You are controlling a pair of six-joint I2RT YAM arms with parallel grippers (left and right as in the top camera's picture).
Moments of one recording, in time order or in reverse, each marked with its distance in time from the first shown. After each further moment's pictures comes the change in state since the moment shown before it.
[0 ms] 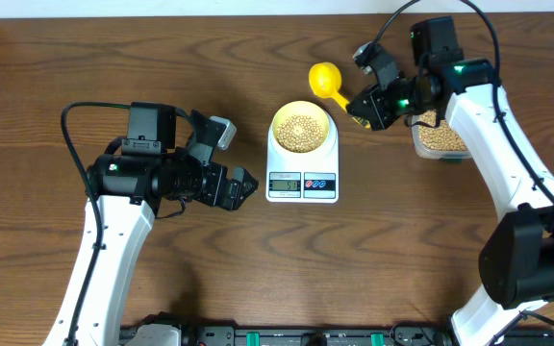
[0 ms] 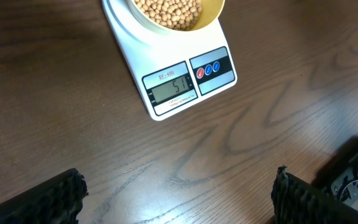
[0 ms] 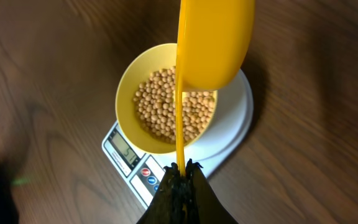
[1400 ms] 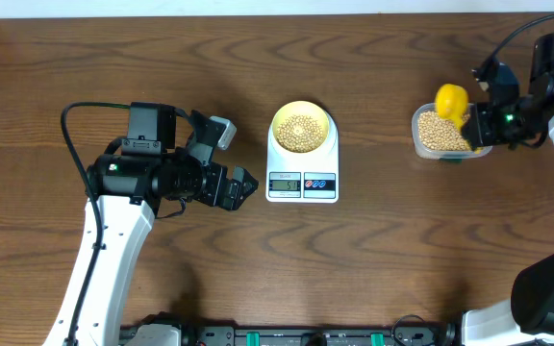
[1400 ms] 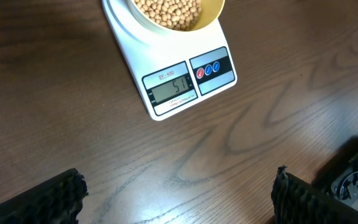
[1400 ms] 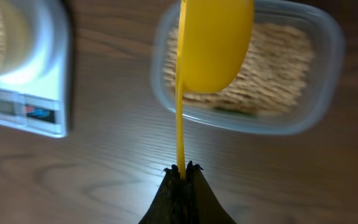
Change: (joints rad) left arm 0.000 0.000 0.000 0.000 0.000 0.000; right arm -0.379 -0.157 0.003 -0.383 0.356 0.022
